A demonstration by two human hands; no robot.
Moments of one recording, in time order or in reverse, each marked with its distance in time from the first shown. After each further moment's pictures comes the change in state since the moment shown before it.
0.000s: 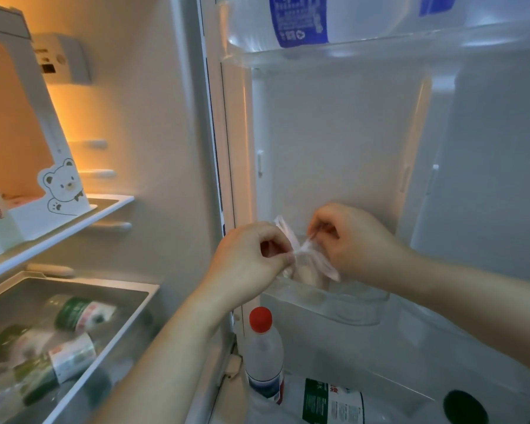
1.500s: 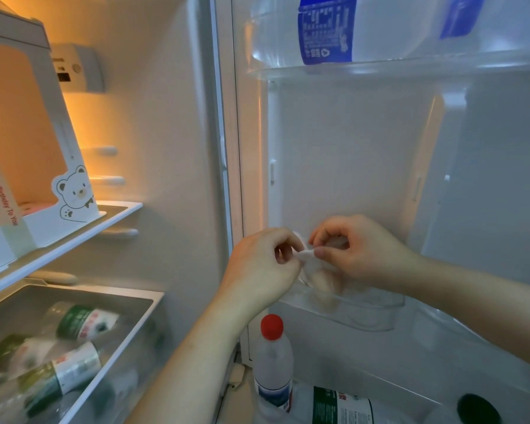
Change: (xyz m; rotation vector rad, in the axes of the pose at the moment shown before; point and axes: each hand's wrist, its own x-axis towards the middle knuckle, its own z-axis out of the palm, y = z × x) left_hand 0.001 -0.001 0.004 0.027 0.064 0.003; right_hand 0.000 -0.006 -0.001 0.166 -0.043 0.019
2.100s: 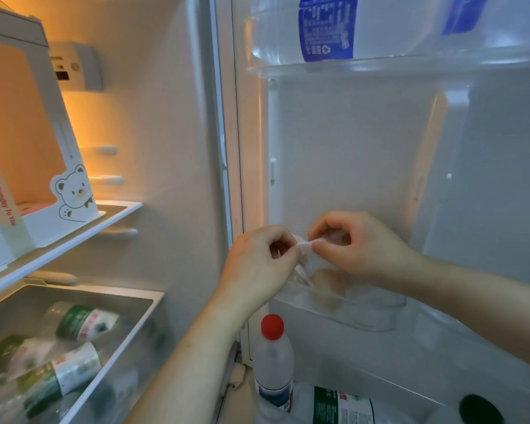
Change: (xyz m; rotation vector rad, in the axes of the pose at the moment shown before) left_hand 0.002 -0.003 -0.001 -0.139 0.065 -0.046; right_hand 0.000 -0.005 0.002 0.055 0.052 0.032
